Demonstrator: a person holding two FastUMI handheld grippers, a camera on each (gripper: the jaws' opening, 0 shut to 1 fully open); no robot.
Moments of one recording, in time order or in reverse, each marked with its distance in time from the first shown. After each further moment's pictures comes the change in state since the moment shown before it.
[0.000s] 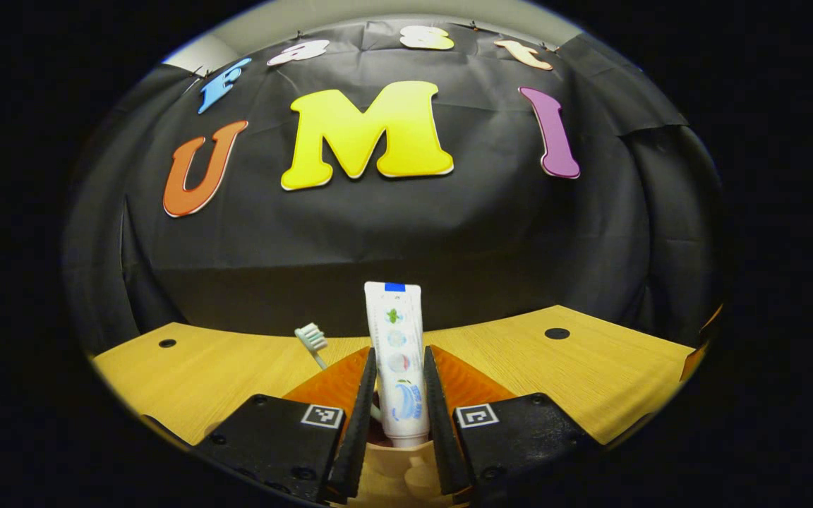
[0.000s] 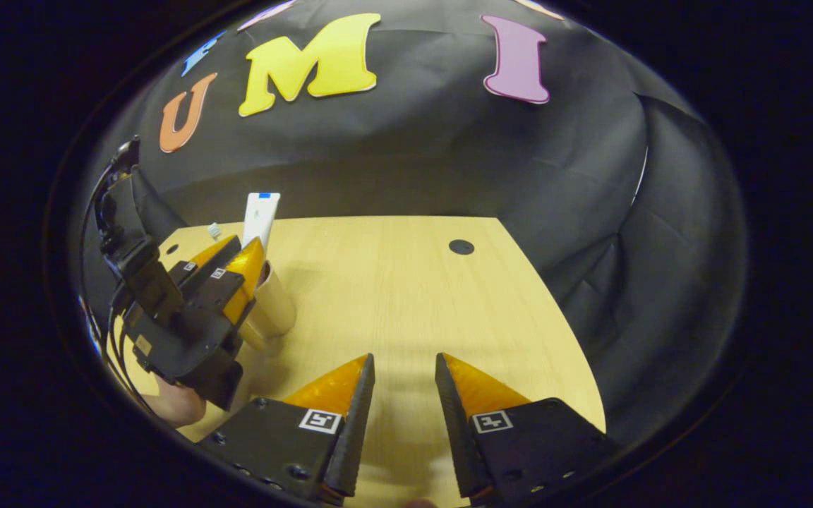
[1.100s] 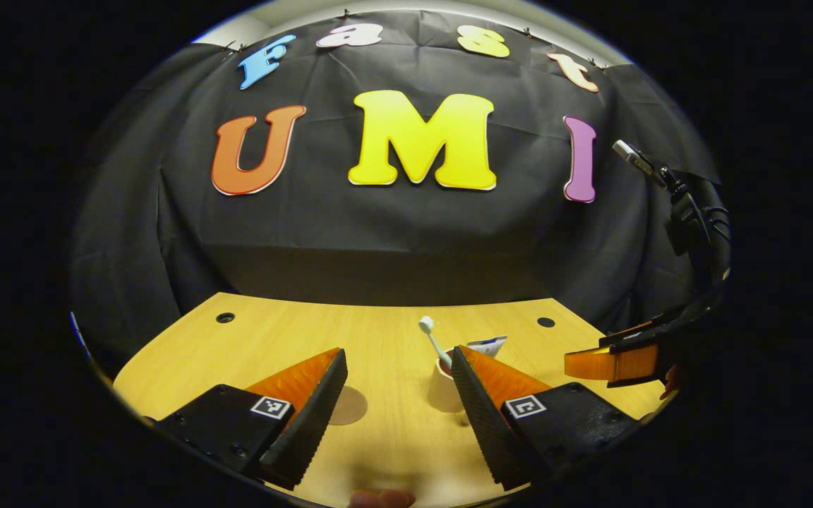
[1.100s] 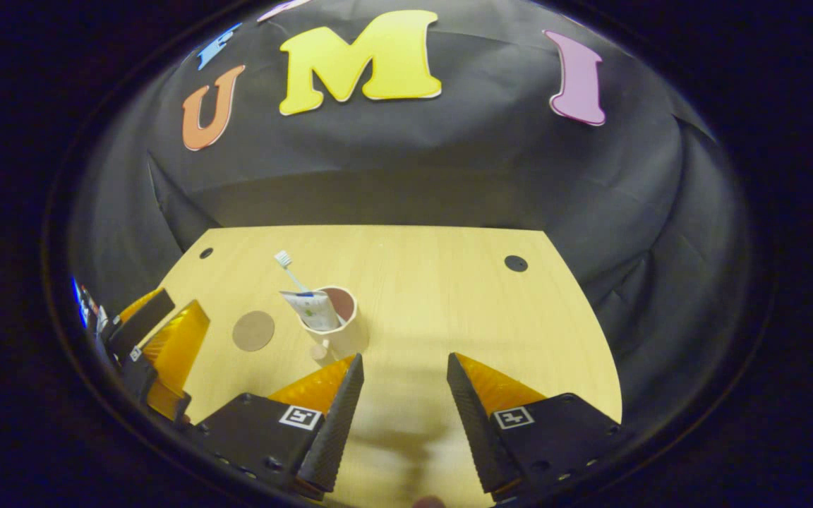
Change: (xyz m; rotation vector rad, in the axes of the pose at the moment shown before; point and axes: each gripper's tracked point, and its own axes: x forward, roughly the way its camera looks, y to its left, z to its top) left arm -0.141 0.115 0.058 -0.133 0.224 0.043; right arm -0.019 0.113 0.045 -0.046 0.071 0.098
